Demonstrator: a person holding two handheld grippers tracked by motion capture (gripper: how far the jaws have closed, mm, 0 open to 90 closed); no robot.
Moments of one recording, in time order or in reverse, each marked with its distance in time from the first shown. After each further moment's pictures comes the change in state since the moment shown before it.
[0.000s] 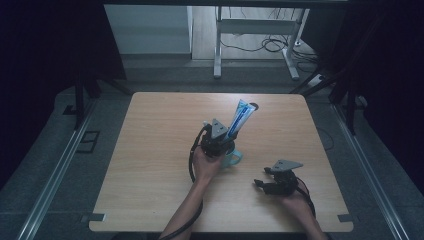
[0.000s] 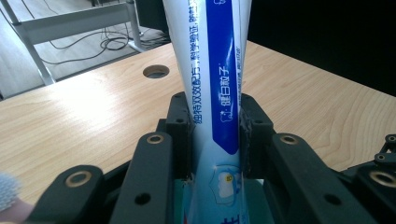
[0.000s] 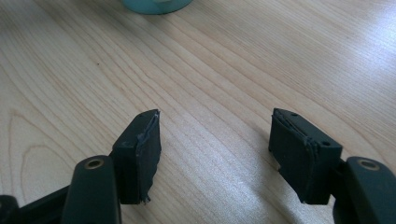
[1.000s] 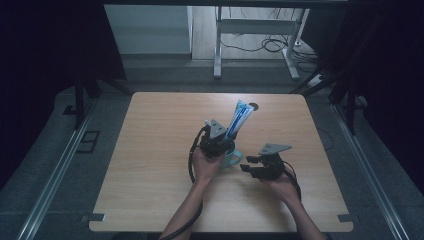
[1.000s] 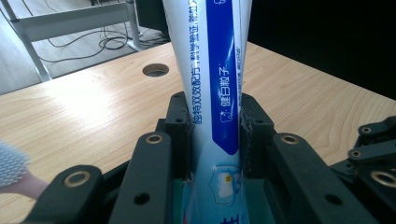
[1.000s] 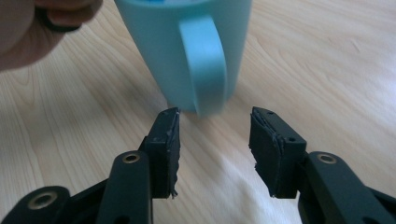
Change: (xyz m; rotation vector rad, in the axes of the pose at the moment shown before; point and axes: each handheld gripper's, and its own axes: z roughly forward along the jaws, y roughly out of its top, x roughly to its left) left arm 0.002 -0.003 0.000 -0.007 -0.005 -0.019; right arm 0.007 0.065 0.017 -0.075 0.137 0.031
